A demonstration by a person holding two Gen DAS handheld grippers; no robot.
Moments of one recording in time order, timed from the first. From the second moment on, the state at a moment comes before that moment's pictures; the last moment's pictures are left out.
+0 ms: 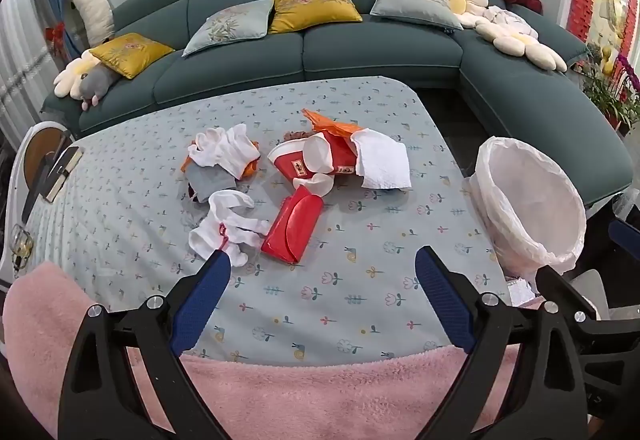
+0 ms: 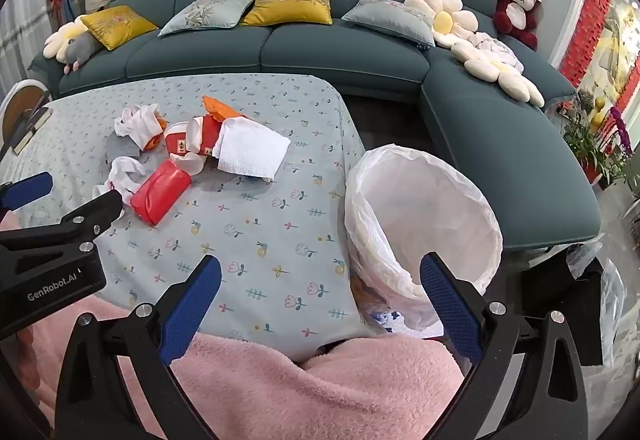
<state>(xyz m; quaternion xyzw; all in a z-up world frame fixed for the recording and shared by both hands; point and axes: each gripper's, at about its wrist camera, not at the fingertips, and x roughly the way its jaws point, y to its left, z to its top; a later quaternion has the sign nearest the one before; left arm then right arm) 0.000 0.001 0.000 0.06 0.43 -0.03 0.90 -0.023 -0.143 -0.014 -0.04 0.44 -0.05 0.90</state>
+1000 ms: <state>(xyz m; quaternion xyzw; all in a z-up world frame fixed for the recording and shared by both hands) -0.003 0.000 0.001 0.05 0.43 -0.03 0.90 -0.026 -0.144 -0.014 -0.04 0.44 -0.06 0.89</state>
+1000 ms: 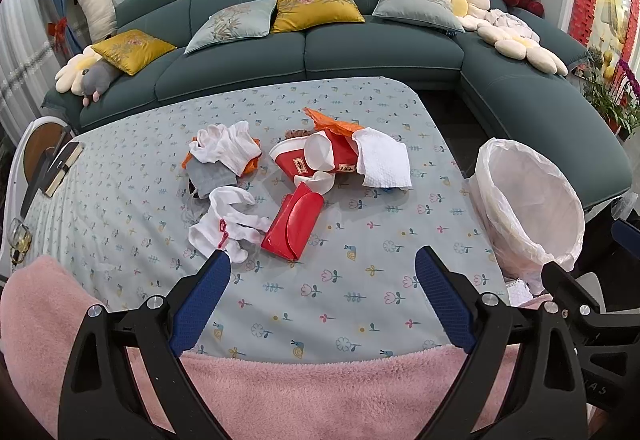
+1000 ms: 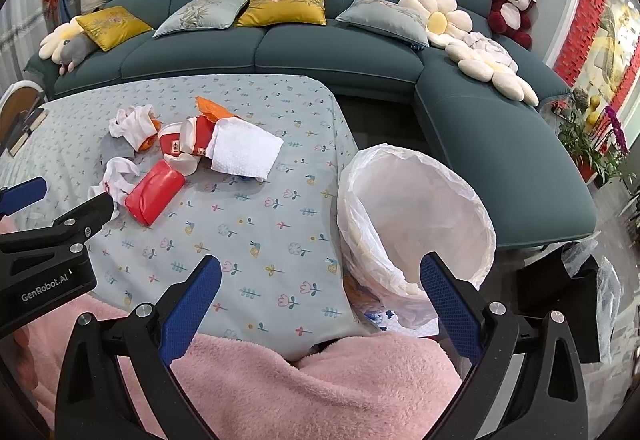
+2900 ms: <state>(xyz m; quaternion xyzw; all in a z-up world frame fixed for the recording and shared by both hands) -0.003 0.011 -0.006 0.04 0.44 -0.03 0.90 -0.020 -0.143 -0.010 -0.05 0.44 -0.07 0.89</state>
